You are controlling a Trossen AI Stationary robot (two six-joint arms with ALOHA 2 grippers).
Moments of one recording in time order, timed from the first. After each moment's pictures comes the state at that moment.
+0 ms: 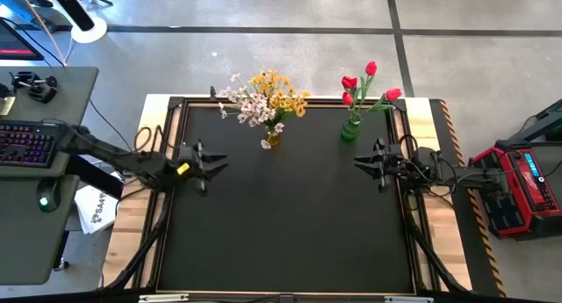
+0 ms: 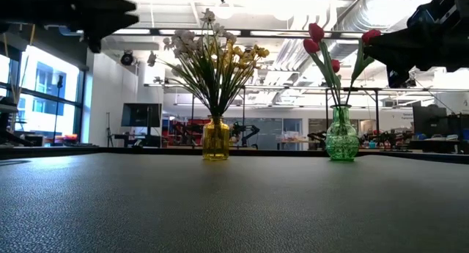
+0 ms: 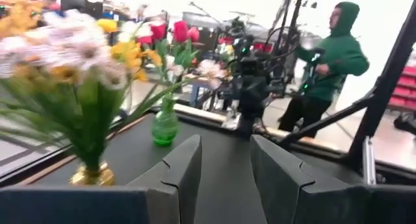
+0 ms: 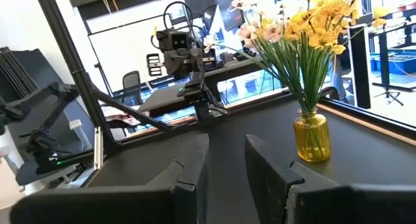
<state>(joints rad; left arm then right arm) -0.32 0.52 0.19 0.42 -0.57 -0.13 -0.09 0.00 0.01 0.09 0.00 0.26</state>
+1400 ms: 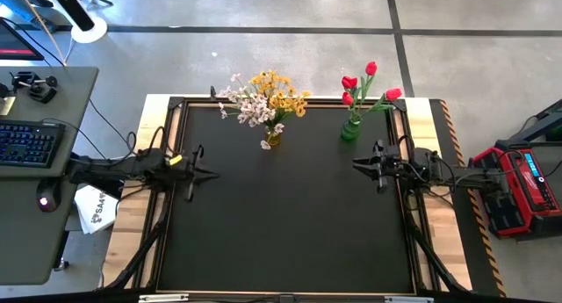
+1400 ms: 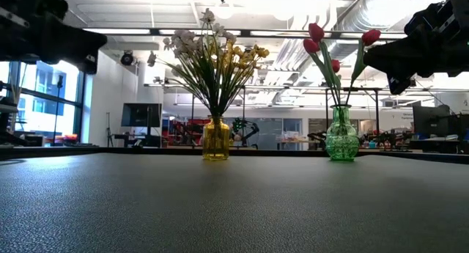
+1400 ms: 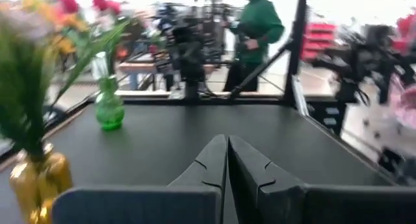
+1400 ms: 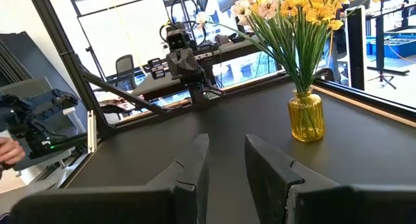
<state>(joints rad) -0.04 0.01 0.01 0.02 0.03 0.00 -0.09 0.01 0.01 0.02 0.00 0.26</state>
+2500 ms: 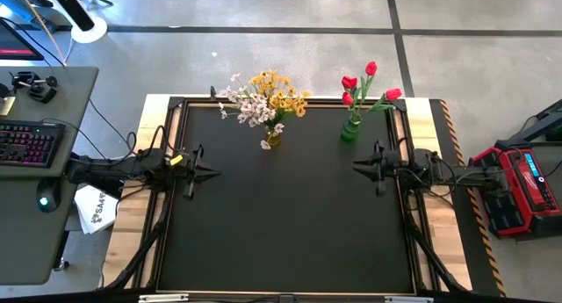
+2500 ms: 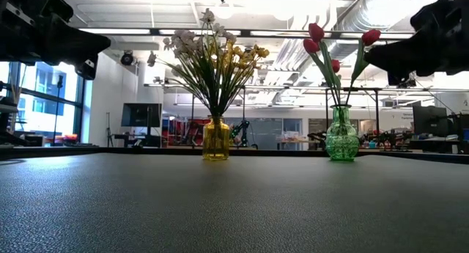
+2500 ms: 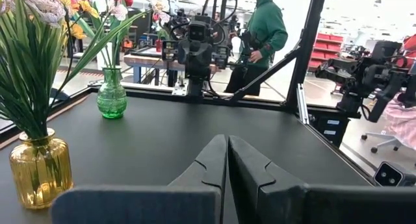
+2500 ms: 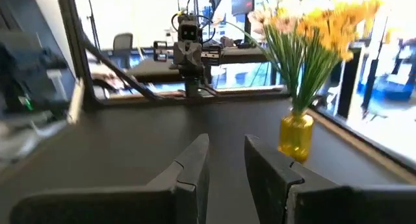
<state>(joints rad) -0.04 0.01 0.01 0.02 -0.01 -0.10 -0.06 0.01 0.01 0.02 0.01 0.03</state>
